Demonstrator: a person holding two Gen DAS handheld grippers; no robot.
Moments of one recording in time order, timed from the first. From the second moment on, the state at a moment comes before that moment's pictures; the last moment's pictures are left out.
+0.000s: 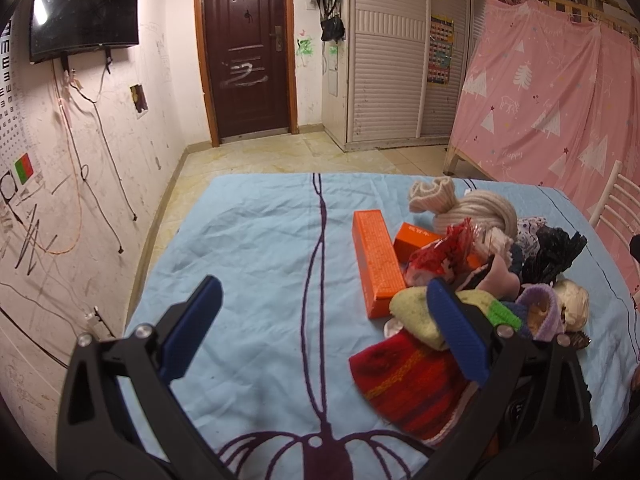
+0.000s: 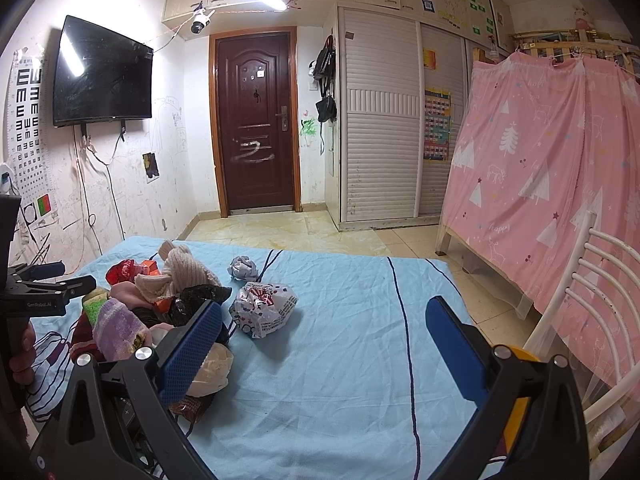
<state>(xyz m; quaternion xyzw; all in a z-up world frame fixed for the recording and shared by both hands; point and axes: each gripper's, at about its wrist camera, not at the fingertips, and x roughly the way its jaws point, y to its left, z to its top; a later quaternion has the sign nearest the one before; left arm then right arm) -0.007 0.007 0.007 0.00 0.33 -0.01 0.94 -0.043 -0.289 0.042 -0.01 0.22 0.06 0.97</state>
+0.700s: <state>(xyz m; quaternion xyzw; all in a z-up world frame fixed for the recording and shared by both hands) -0.007 0.007 0.006 0.00 0.33 -0.01 0.94 -0.044 -0.289 0.044 -0.01 0.22 0.06 0.97</state>
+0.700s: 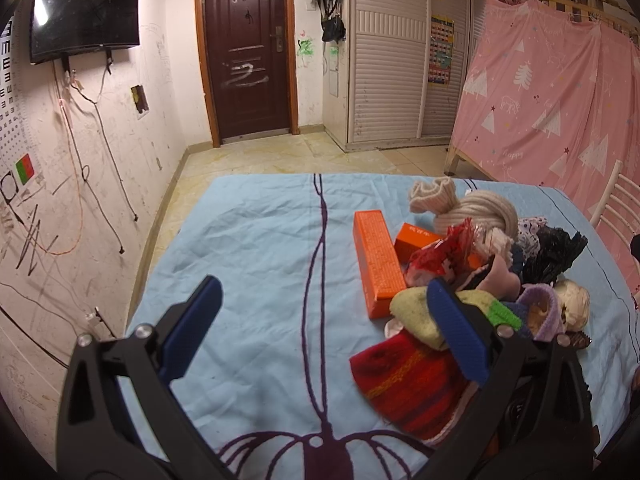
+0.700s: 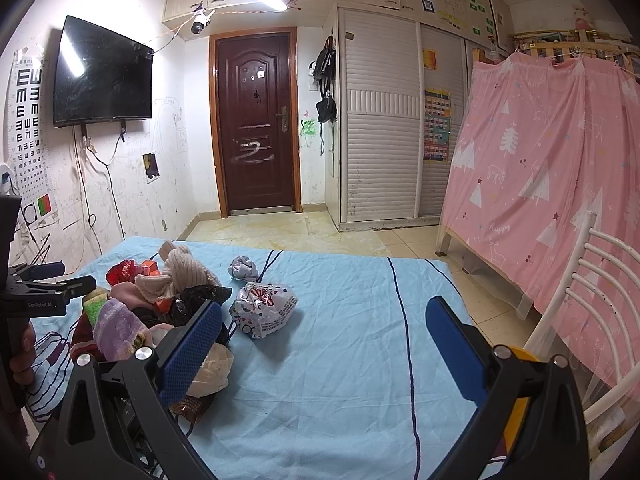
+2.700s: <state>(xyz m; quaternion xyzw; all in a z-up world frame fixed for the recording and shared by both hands) 0.047 -0.057 0.076 -0.02 0.44 -0.08 0.90 0.019 -0.255 0.072 0.04 0.31 0.30 0.90</state>
